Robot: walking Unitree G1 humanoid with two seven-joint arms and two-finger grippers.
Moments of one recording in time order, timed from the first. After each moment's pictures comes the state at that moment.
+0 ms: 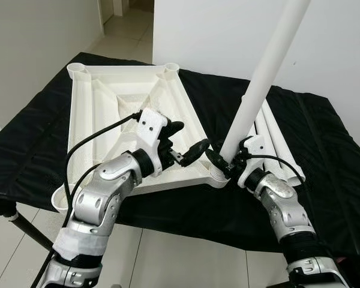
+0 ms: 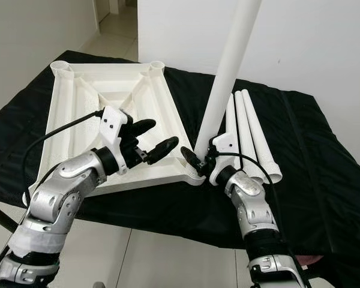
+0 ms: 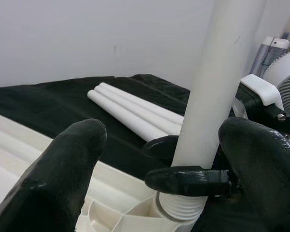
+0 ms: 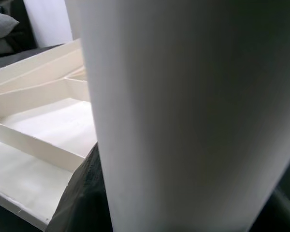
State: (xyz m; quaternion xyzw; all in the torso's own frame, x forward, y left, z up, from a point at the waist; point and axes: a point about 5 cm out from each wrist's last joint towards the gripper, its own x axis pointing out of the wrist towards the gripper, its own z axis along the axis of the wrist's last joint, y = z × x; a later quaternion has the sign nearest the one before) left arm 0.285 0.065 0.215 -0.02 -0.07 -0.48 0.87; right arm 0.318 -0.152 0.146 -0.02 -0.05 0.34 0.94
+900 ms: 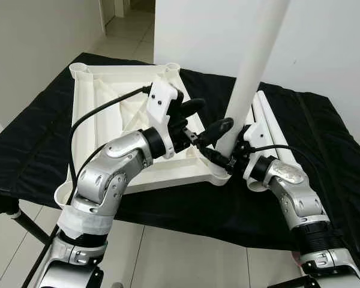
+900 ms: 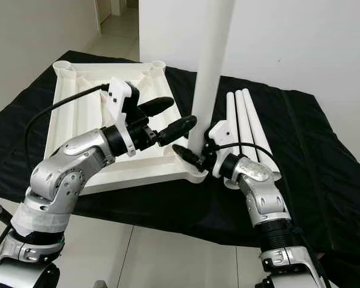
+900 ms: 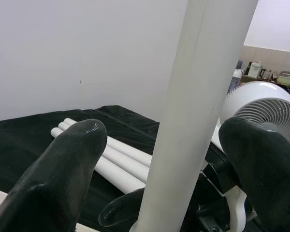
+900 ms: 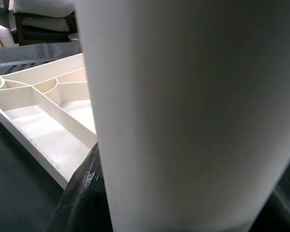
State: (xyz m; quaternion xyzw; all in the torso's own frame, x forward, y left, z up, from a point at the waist) left arm 0.284 0.050 0.254 -0.07 -0.10 -0.55 0.83; right arm 0.315 -0.145 0.173 -0.09 -0.05 0.45 0.89
